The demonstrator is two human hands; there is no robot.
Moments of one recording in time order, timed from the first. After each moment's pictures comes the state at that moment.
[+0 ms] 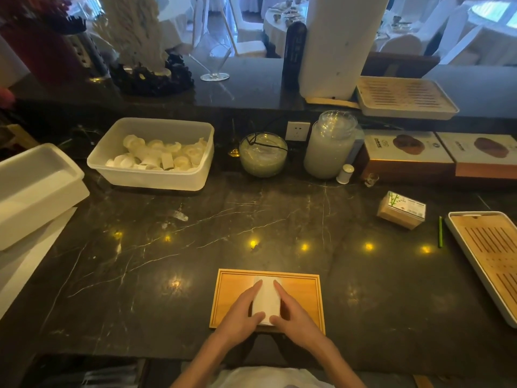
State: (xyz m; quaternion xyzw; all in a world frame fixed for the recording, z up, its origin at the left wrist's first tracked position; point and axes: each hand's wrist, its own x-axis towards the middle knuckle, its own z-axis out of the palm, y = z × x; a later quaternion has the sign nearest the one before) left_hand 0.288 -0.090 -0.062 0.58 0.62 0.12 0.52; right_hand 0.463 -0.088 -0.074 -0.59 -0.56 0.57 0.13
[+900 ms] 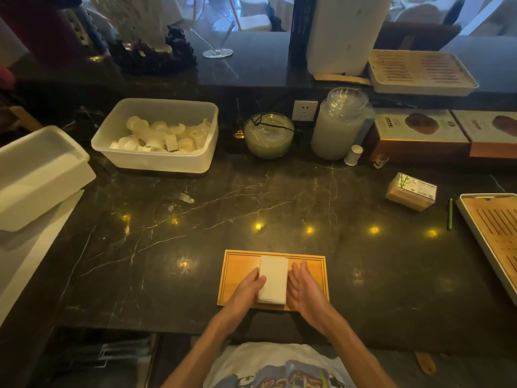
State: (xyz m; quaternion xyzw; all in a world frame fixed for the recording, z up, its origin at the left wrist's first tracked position) left_hand 0.290 -0.096 -0.040 0.35 0.58 0.24 0.69; right_hand 0.467 -0.084 -0.072 -0.53 -0.23 0.77 0.28
